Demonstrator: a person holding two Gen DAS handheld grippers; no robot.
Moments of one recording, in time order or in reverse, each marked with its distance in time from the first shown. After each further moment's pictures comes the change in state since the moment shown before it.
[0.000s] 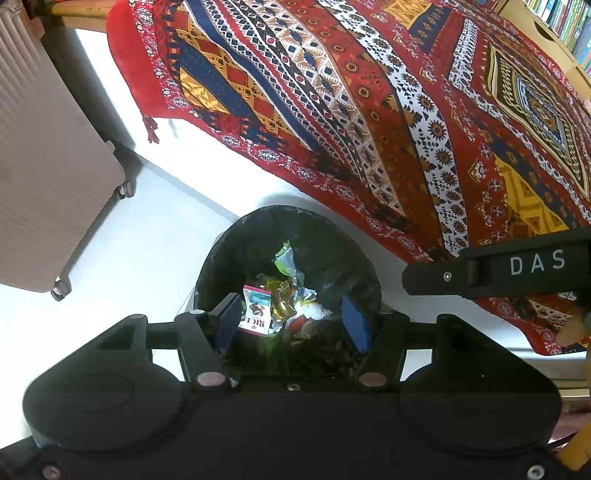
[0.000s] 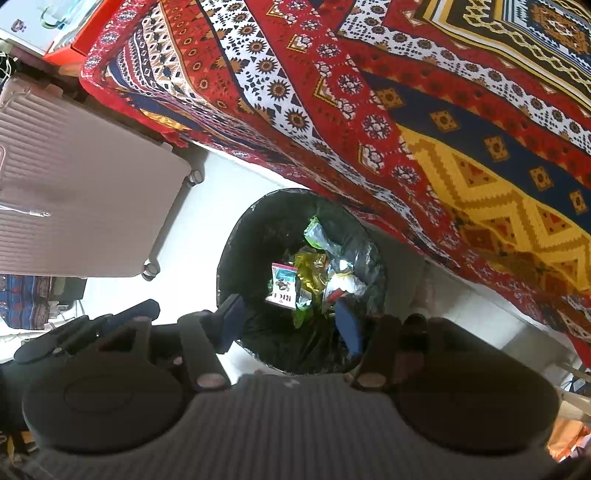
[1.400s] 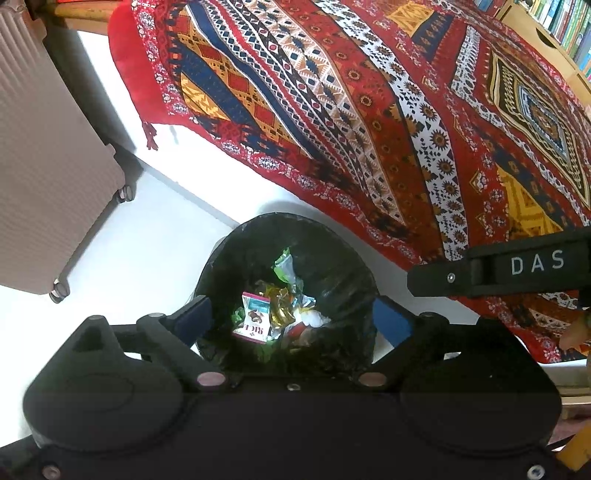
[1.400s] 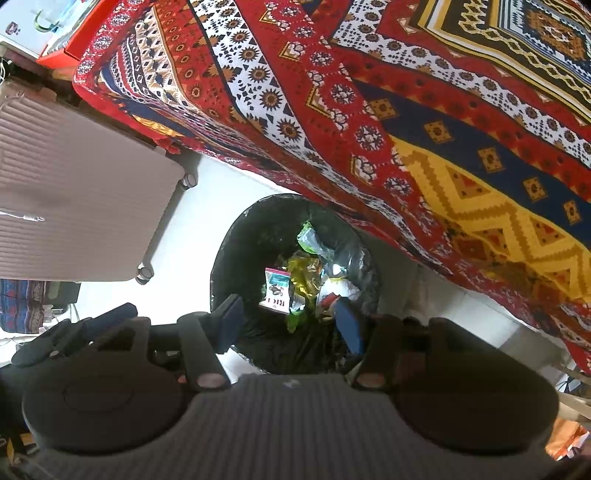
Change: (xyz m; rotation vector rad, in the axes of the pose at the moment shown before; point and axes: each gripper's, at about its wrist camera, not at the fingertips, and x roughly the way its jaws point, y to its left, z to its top) left arm 0.001 0.001 0.004 -0.007 -0.023 0.000; right arm 0.000 -0.001 0.006 0.002 -0.004 -0.022
